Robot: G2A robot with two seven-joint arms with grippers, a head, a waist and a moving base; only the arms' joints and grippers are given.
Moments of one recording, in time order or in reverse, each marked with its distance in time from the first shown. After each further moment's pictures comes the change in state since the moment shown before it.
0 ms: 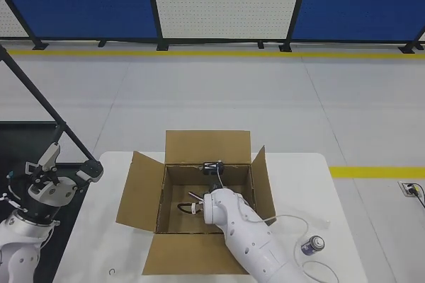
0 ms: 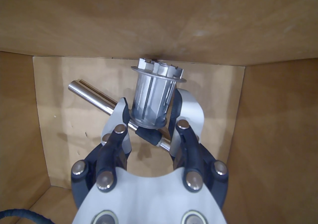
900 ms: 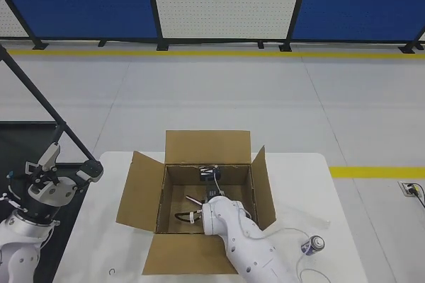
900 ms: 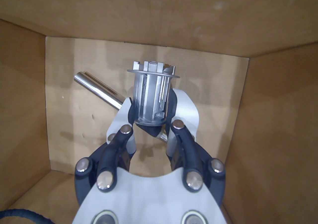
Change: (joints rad) left arm 0.000 0.000 0.000 0.000 0.000 0.000 0.000; right arm -0.166 0.037 0.044 -0.286 -0.189 -0.035 0.137
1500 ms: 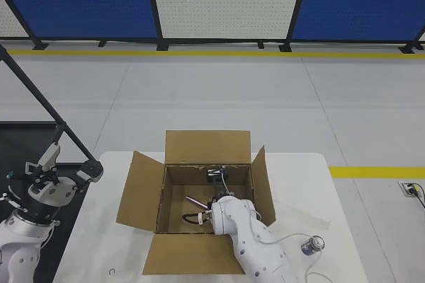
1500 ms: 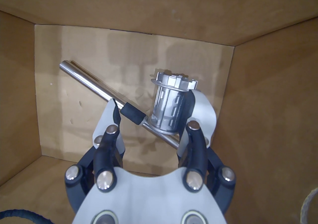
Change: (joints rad) left arm 0.000 0.000 0.000 0.000 0.000 0.000 0.000; right arm -0.032 0.019 0.070 -0.070 -0.077 -0.057 0.097
